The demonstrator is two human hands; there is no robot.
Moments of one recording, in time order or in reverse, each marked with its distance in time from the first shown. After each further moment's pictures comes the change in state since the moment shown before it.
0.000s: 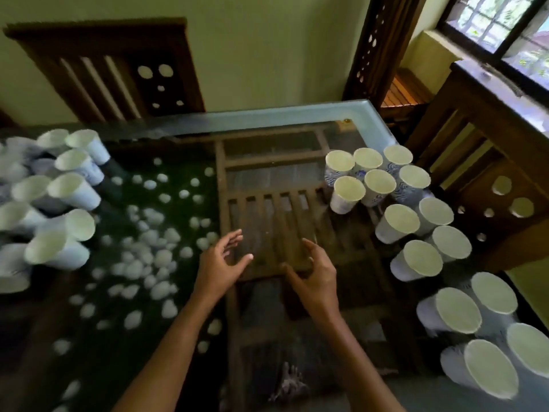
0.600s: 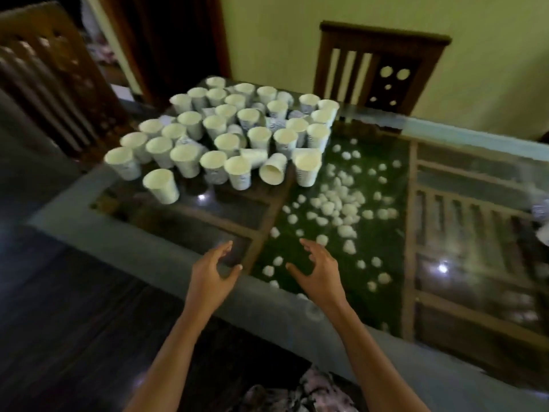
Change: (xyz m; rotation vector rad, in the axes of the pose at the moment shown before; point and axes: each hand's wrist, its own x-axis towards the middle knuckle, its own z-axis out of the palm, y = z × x) left_hand -0.315 -0.145 -0.307 0.259 0.568 -0.122; right_hand -0.246 -0.157 0.226 -0.111 -0.603 -0.325
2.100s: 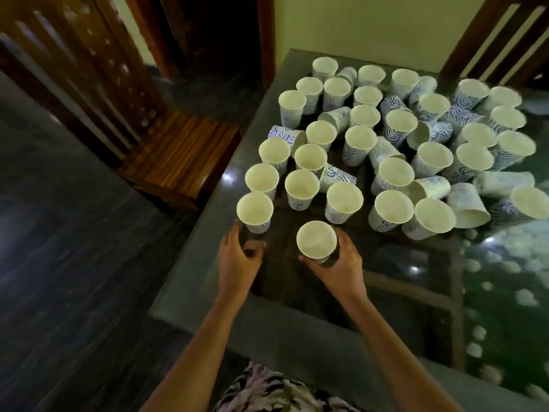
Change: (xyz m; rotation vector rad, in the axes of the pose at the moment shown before) left_hand 0.274 -0.263 -0.204 0.050 -0.073 -0.372; right_hand 0.216 -0.208 0.326 0.097 0.141 0.147
